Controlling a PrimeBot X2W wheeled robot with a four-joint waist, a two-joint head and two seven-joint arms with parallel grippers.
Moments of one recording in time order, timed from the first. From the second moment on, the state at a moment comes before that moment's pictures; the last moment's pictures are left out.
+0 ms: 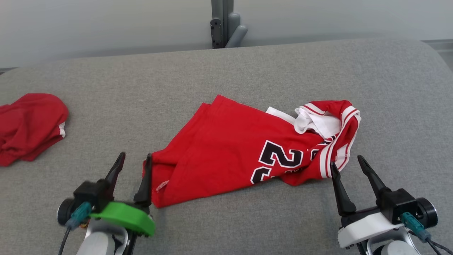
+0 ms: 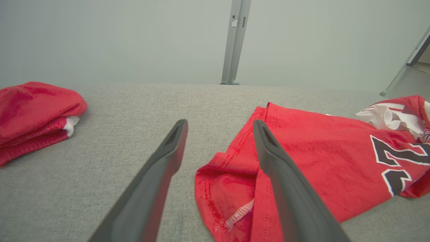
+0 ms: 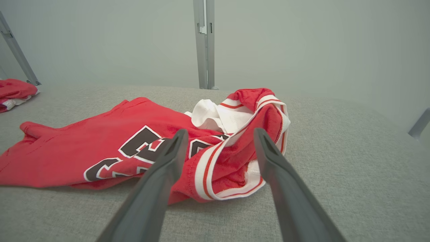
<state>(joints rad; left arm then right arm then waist) -0.10 0.15 -0.16 0.27 -0.33 -0.13 -0.25 0.03 -0.08 0.05 0.10 0.05 0.13 -0.26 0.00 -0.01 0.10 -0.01</state>
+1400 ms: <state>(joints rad) -0.94 0.38 -0.83 0.88 -0.72 -0.13 0.09 -0.10 -0.05 0.12 0.08 0.15 0.13 -0.26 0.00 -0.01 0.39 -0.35</state>
